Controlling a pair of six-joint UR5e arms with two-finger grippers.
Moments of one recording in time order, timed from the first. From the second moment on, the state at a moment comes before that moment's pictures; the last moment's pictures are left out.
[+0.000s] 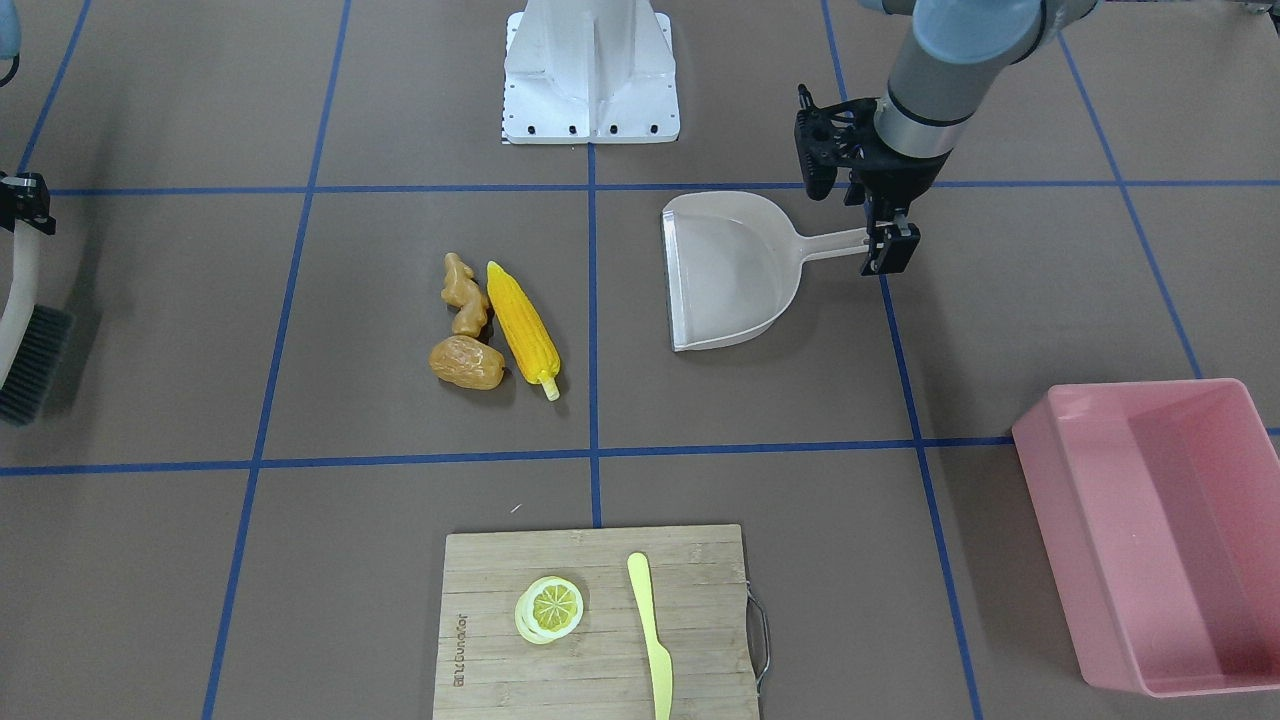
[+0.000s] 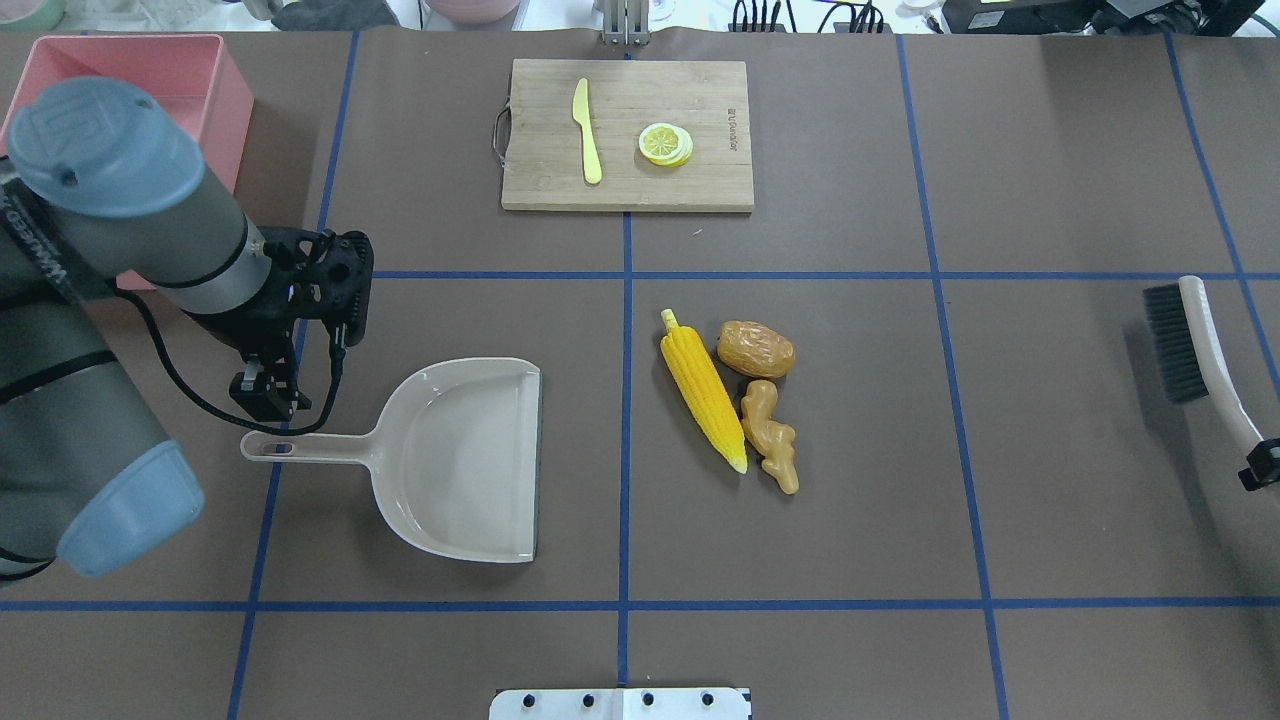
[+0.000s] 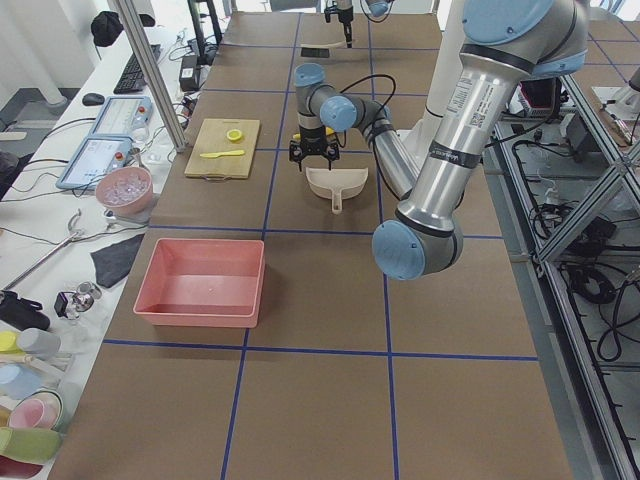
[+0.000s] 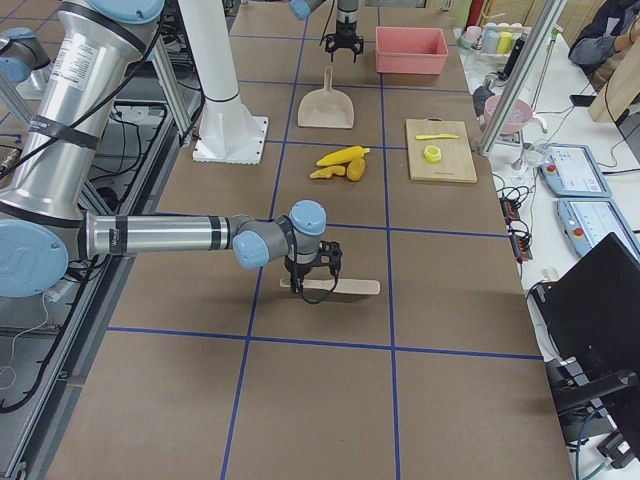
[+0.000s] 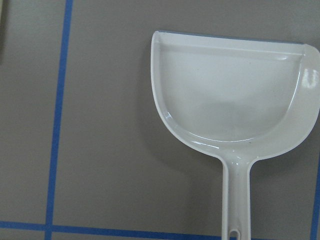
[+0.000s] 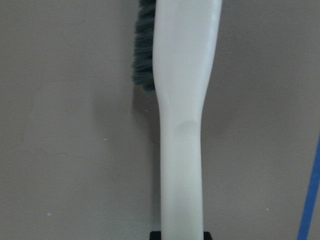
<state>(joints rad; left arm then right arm) -0.72 -1.96 -2.05 -1.28 -2.03 0.57 1.03 -1.92 1.90 -1.22 2.30 0.50</state>
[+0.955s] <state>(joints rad) -0.67 -1.85 -1.96 -1.48 -1.99 0.46 0.86 -1.63 1.93 -1.22 2.41 0.61</state>
